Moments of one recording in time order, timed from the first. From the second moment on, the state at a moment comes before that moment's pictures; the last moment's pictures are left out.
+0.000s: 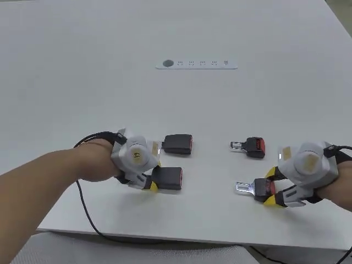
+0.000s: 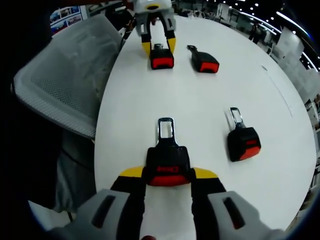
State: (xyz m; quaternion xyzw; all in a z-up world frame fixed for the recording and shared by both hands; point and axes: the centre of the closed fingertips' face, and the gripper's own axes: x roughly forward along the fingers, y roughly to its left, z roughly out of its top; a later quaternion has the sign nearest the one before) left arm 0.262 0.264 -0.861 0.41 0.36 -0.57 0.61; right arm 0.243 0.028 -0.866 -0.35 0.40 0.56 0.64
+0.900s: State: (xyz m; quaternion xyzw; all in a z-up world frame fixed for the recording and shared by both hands) left arm 0.255 0.257 -0.862 0.40 0.37 -0.57 0.62; right arm 0.243 0.080 -0.866 -0.36 0.38 0.56 0.65
